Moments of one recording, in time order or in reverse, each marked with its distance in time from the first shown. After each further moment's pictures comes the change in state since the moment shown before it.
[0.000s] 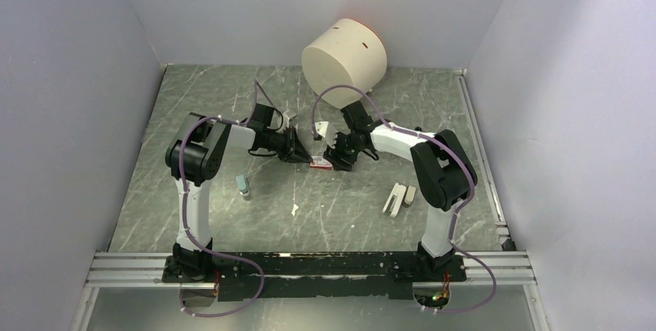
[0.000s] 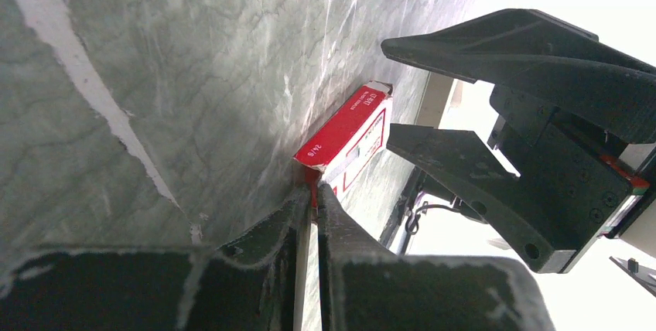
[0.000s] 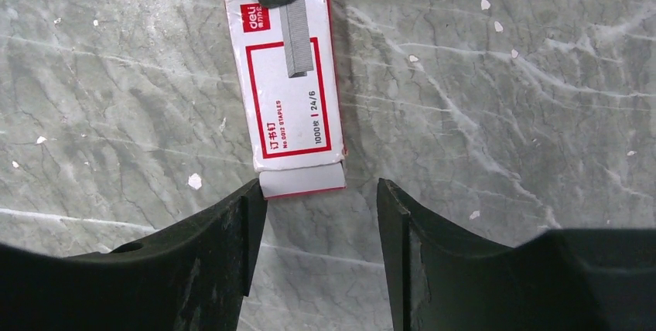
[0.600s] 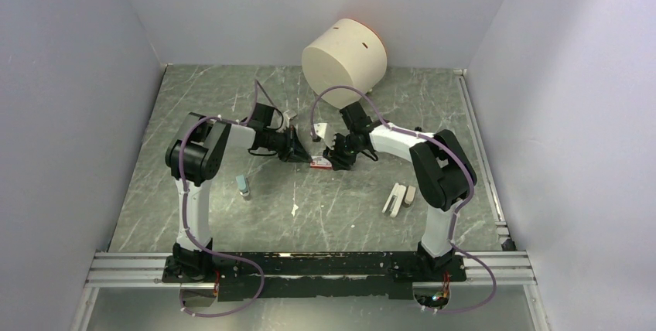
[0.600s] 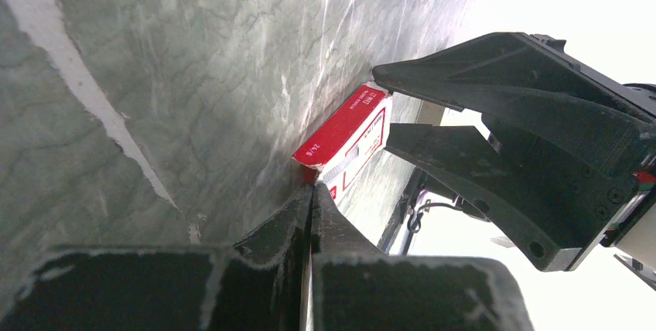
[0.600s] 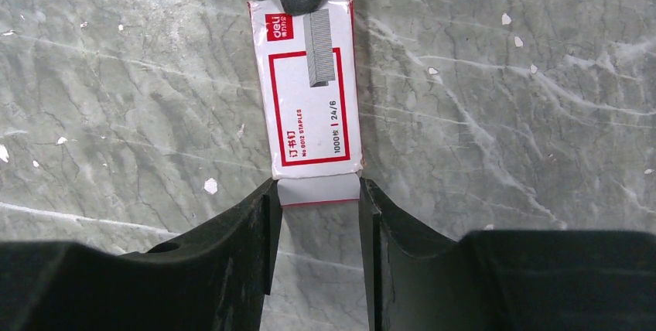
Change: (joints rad) left arm 0.000 0.000 0.005 -0.008 0.002 0.011; right arm 0.008 0.003 -0.001 -0.003 -0.026 -0.009
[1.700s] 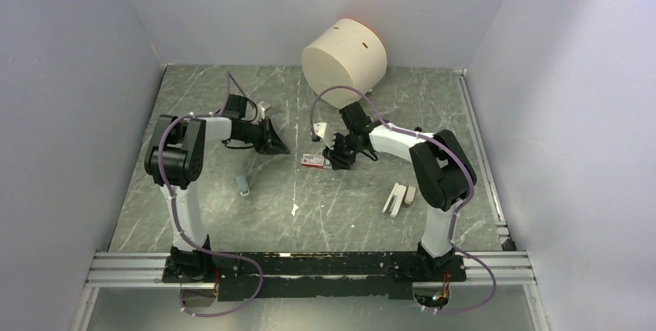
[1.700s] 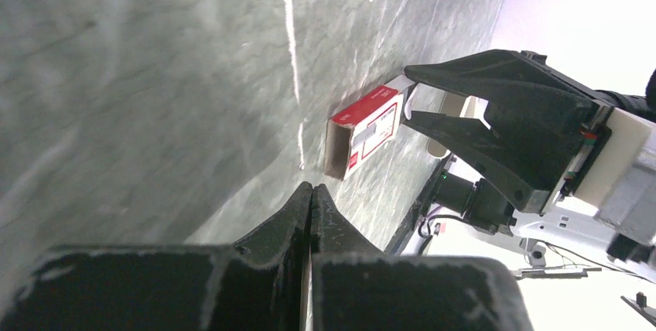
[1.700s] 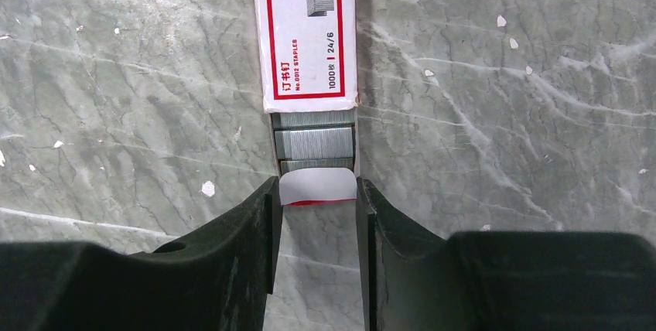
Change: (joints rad) left arm 0.154 -0.089 0.019 -0.237 -0.038 0.161; right arm 0.000 0.000 0.000 0.006 0.012 0.004
